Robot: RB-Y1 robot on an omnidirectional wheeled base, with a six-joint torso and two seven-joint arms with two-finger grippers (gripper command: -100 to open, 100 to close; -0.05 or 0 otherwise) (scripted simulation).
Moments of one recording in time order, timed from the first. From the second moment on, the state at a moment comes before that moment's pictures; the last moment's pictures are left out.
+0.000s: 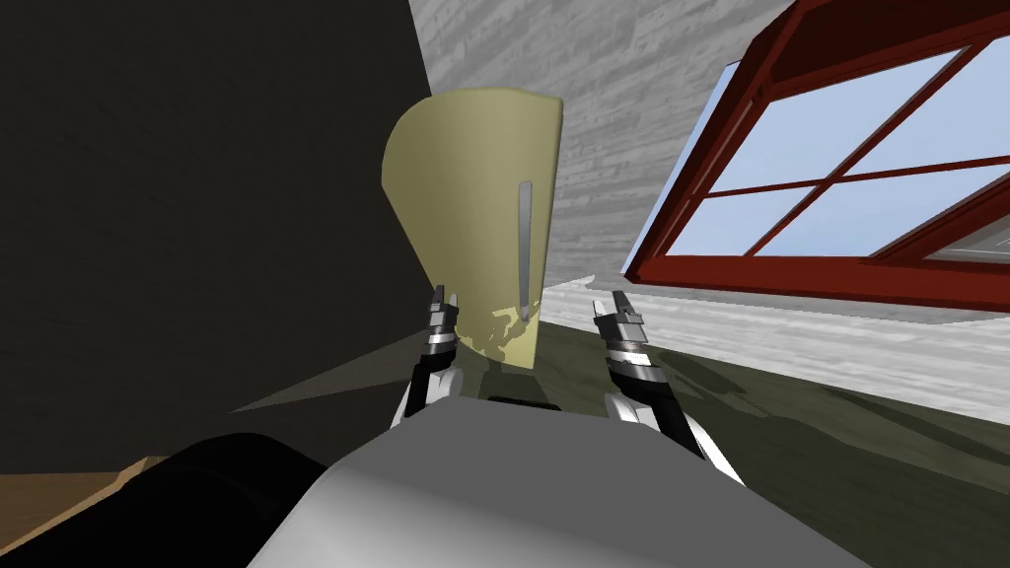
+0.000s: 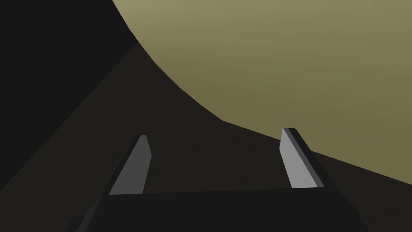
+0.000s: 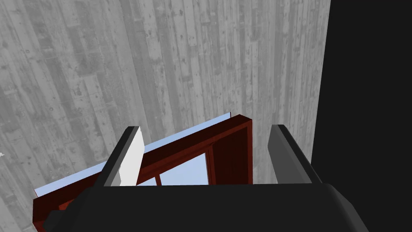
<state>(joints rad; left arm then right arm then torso) 0.47 -0.01 -0.05 -2.30 0.09 -0.39 -0.17 0.51 -0.04 0.04 -2.27 0.09 -0.40 -0.15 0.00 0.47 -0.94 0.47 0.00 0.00</state>
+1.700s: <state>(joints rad) 0.19 0.15 -0.16 -2.02 0.06 -0.28 -0.27 0.52 -0.04 0.04 -2.27 0.09 -0.40 -0.15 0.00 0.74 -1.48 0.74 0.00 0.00</state>
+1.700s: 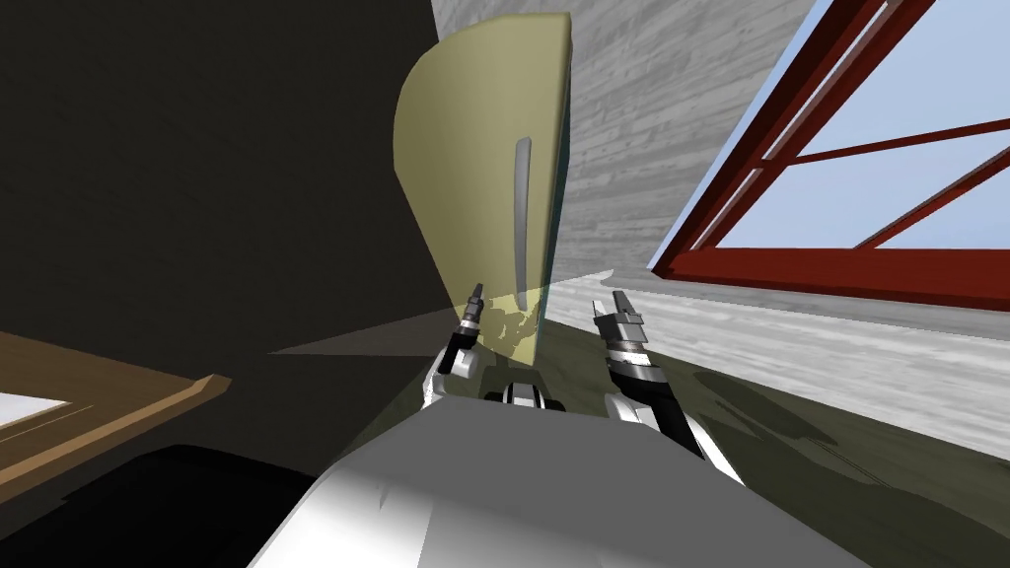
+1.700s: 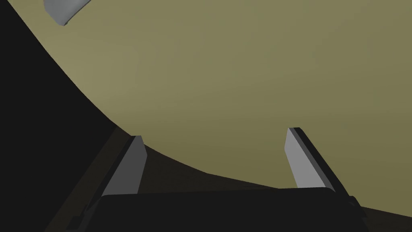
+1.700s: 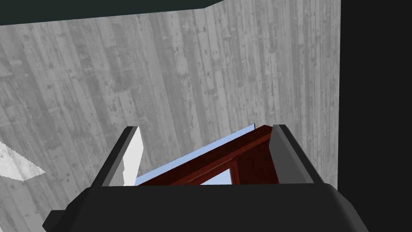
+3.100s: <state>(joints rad) -0.18 0.18 -0.30 -1.63 0.02 -0.15 -0.41 0.52 -0.04 0.04 -2.27 0.09 -0.40 -0.15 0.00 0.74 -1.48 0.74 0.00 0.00</state>
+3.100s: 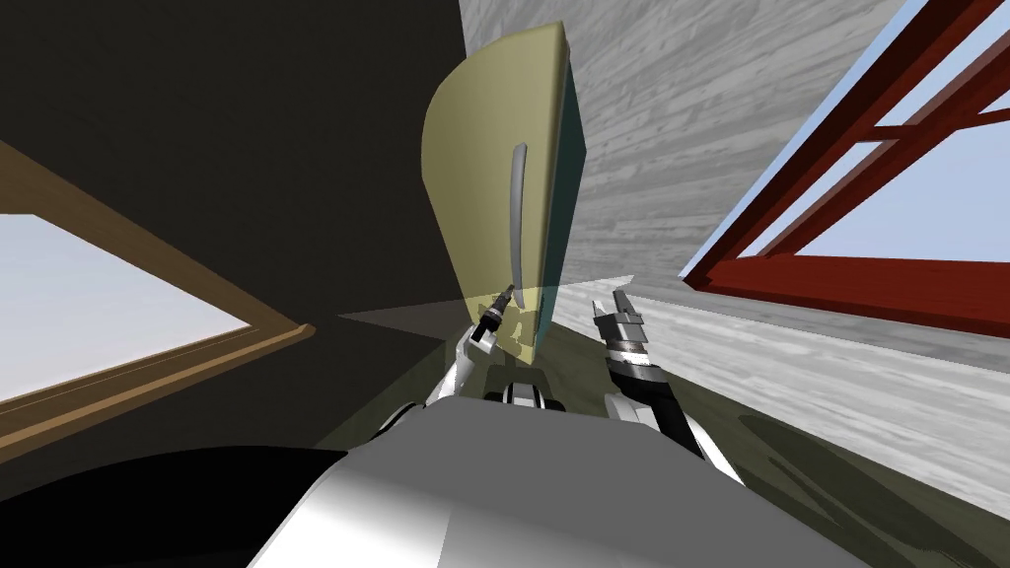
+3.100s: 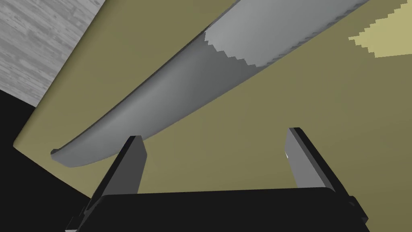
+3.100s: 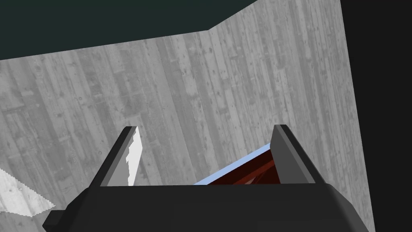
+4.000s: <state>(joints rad) -0.40 0.22 -0.39 -1.37 0.00 -0.07 -0.50 0.51 -0.04 0.04 -2.27 0.09 -0.40 -0.15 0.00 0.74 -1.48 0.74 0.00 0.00</state>
